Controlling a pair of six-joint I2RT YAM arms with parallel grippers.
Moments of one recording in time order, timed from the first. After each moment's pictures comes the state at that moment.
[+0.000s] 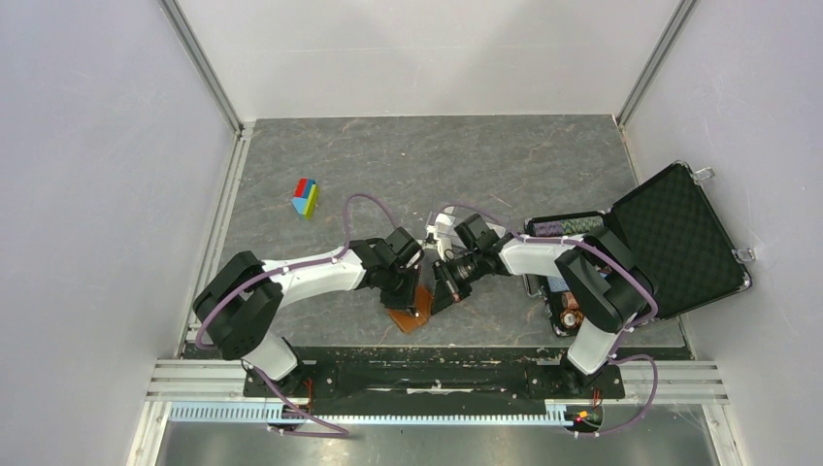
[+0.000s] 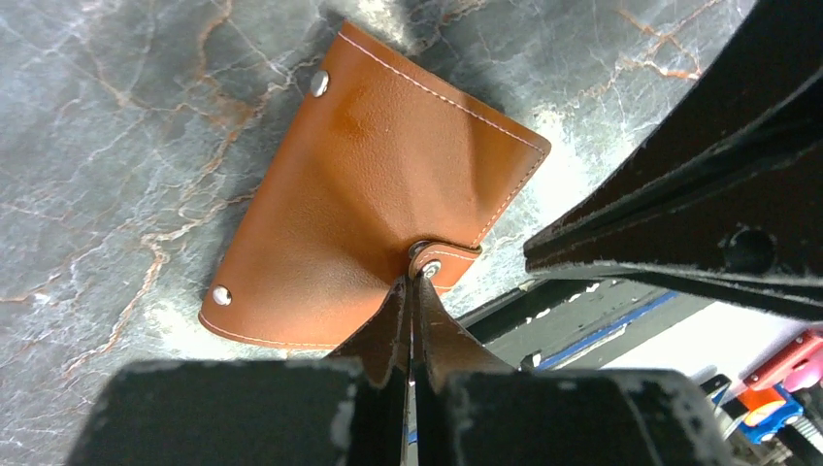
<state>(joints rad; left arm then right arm) -0.85 1.57 0.86 -0.50 0.22 -0.64 0.66 1.74 0.82 -0.17 -0.89 0.24</state>
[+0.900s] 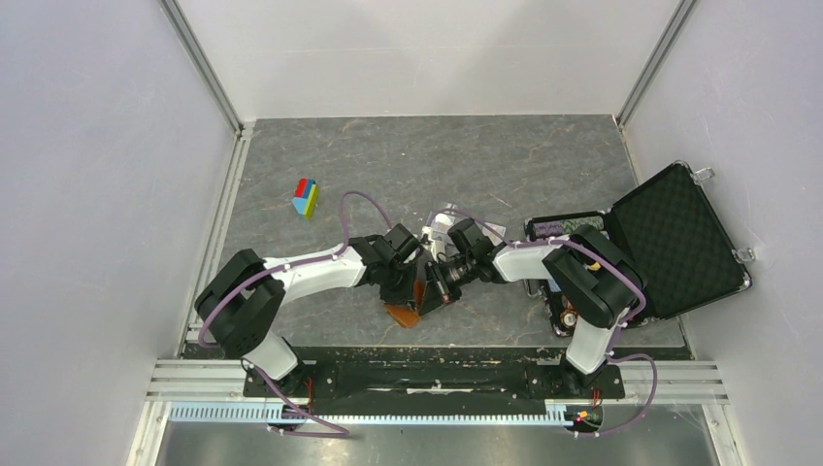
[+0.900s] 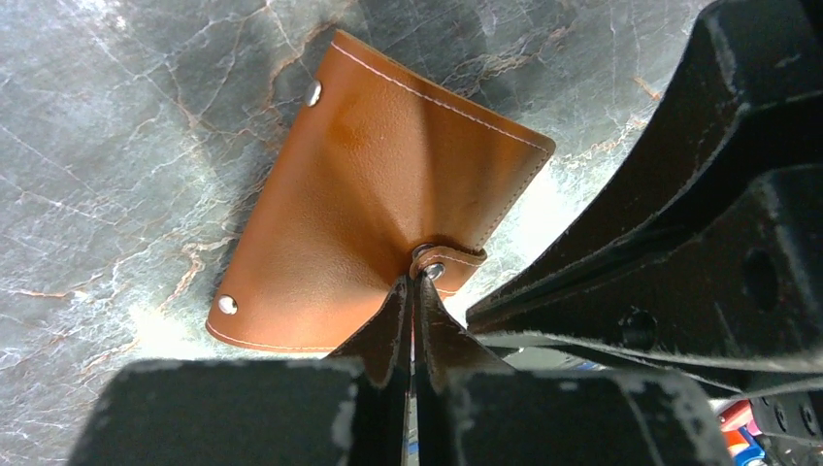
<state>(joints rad) -0.84 1.58 0.88 -0.49 0.17 -0.71 0.71 1.79 0.78 0.08 -0.92 0.47</state>
